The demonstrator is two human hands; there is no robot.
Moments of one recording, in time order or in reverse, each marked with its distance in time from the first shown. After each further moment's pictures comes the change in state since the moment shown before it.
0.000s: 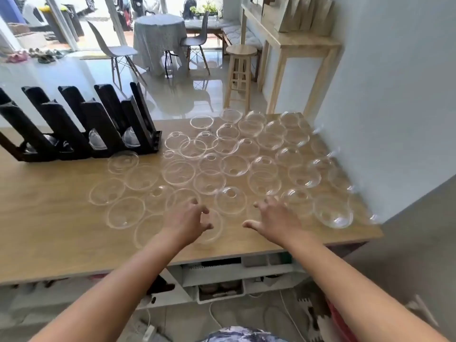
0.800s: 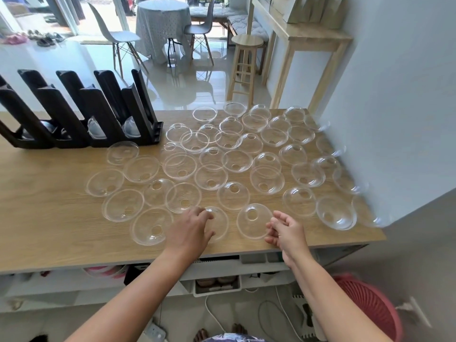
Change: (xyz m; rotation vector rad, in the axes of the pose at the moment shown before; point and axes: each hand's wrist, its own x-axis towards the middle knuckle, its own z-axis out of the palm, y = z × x) left_hand -0.030 0.011 0.037 -0.070 0.136 -0.034; right_hand -0.029 0.010 0.035 1.542 0.112 0.665
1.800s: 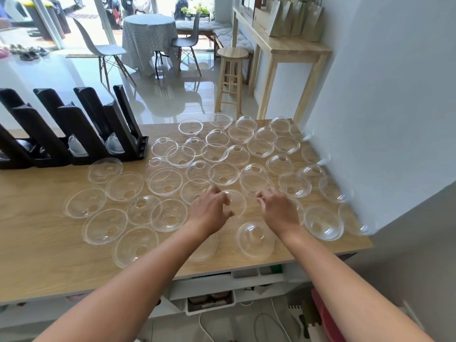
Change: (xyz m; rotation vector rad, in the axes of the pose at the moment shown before) left_hand 0.101 0.053 -0.002 -0.151 -0.043 0.092; right_hand 0.065 -0.060 0.006 -1.284 0.113 -0.911
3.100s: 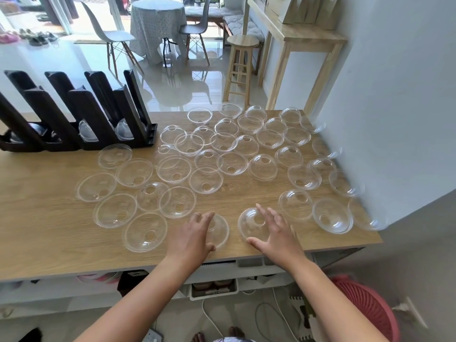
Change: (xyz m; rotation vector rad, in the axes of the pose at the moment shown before) left_hand -0.102 -0.032 0.003 0.159 -0.133 -0.120; right_hand -0.085 -0.011 0.019 0.169 -0.372 0.146
